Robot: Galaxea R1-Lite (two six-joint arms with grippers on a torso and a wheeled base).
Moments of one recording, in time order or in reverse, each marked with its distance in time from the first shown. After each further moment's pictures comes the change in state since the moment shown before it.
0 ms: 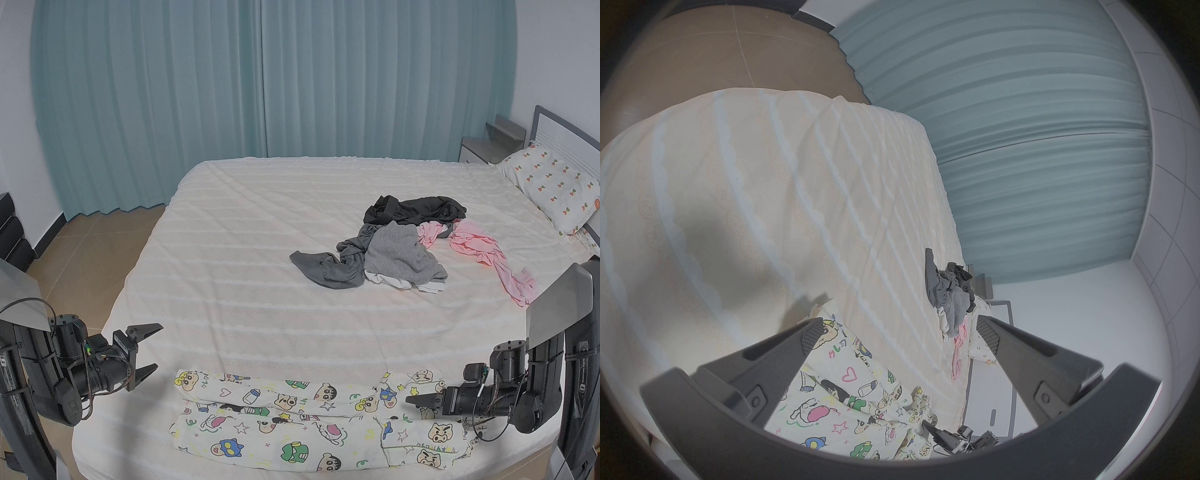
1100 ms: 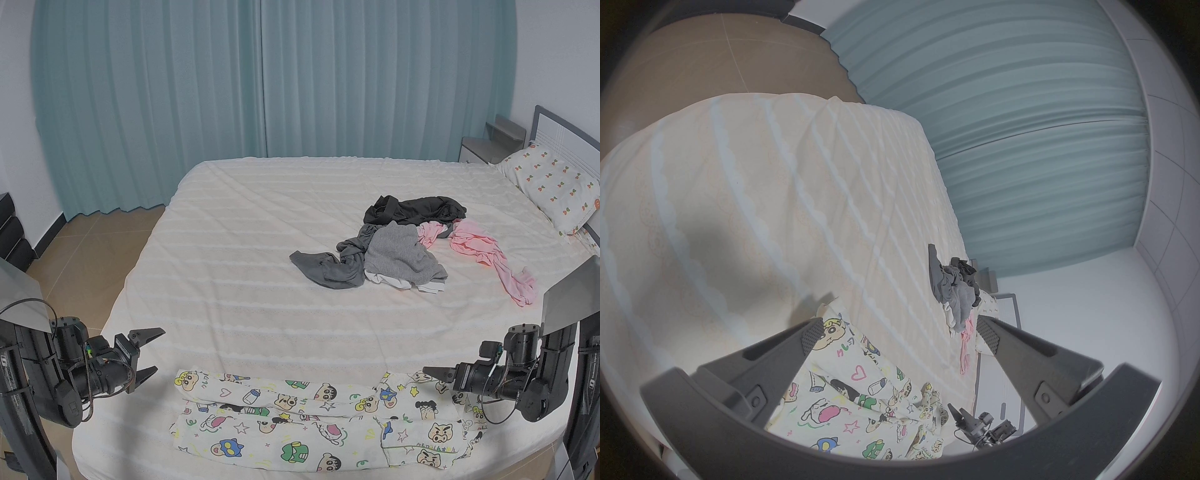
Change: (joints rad) left arm -0.002 0.009 0.010 0.000 -0.001 0.063; right arm -0.070 -0.049 -0.073 0.001 -0.126 -0.056
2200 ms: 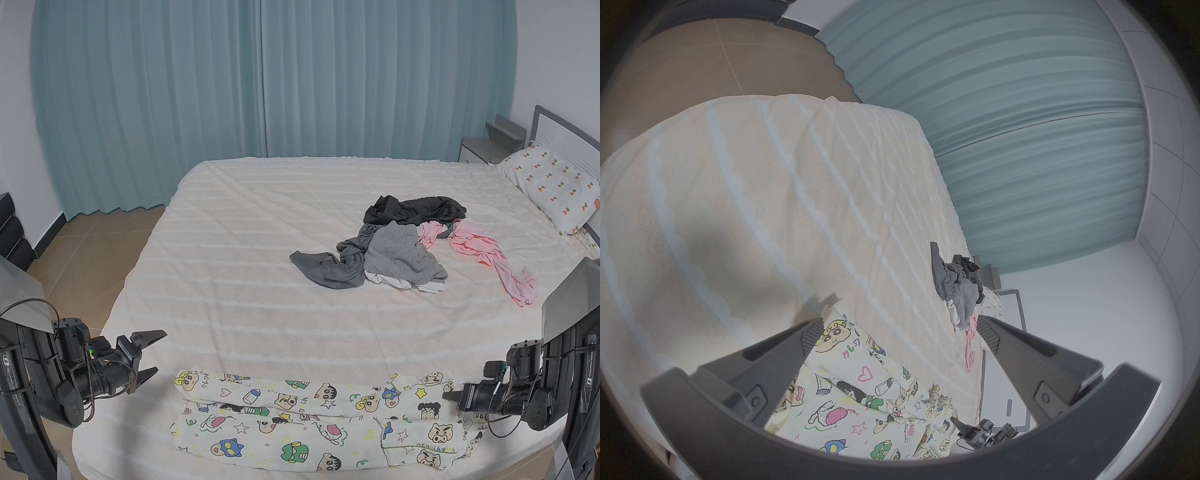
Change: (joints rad) left arm -0.002 0.015 -0.003 0.000 0.001 0.031; right arm -0.040 0.009 0.137 0.000 0.000 -0.055
